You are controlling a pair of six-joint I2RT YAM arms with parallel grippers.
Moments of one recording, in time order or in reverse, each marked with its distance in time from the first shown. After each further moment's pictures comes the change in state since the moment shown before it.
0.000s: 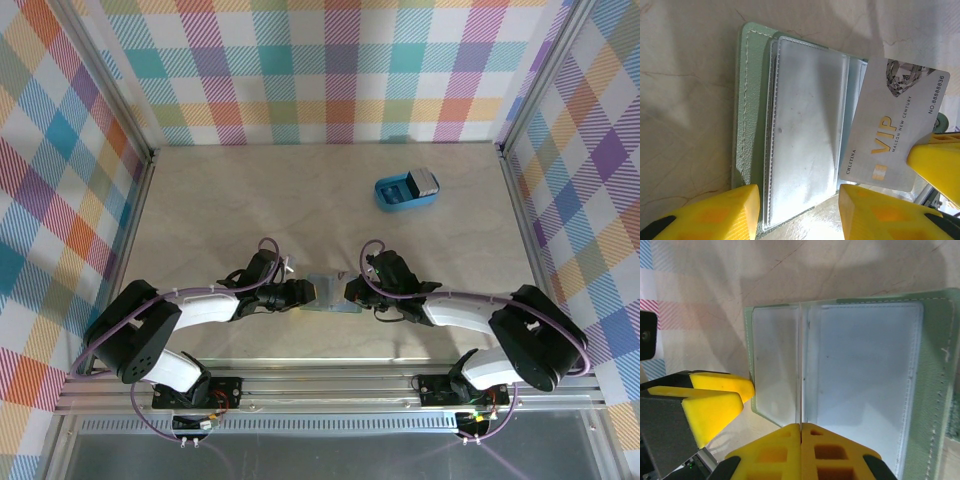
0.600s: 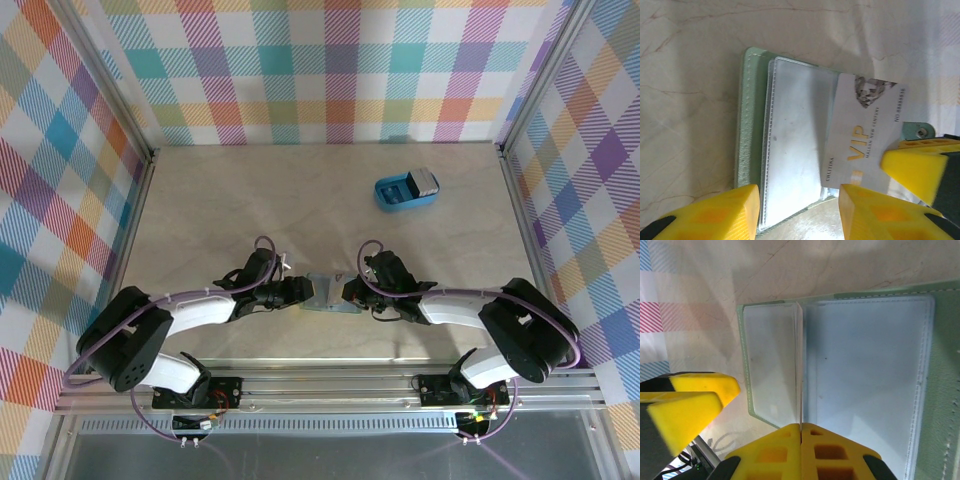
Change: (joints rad) left arm 0.000 -0.041 0.000 -0.022 -0.043 0.003; right arm 0.000 0.053 0.000 0.048 -0.022 0.042
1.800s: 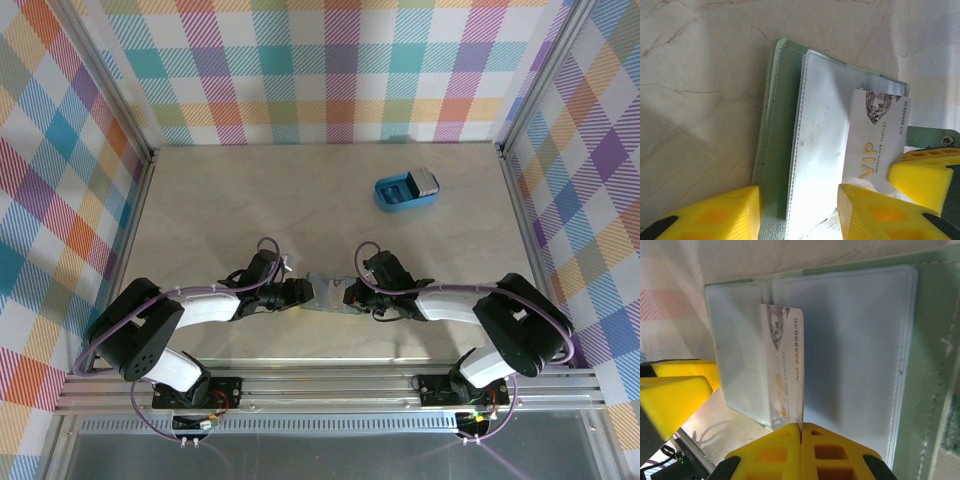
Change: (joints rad) left arm 0.000 0.062 -0.002 0.038 0.000 0.000; right arm -0.012 0.050 0.031 -0.090 -0.031 -0.034
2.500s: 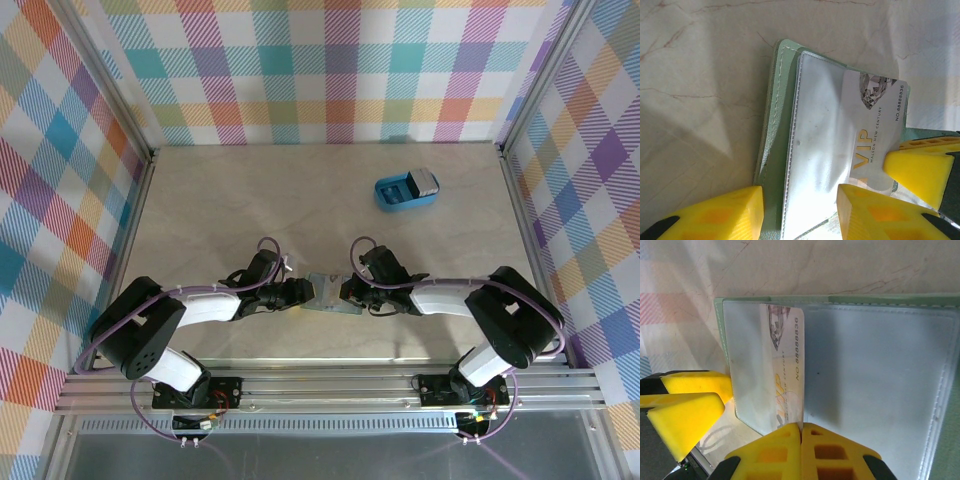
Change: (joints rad) left arm 0.000 0.011 0.000 0.017 0.001 0.000; right arm -0.002 0.047 0.051 0.005 -0.008 -0.005
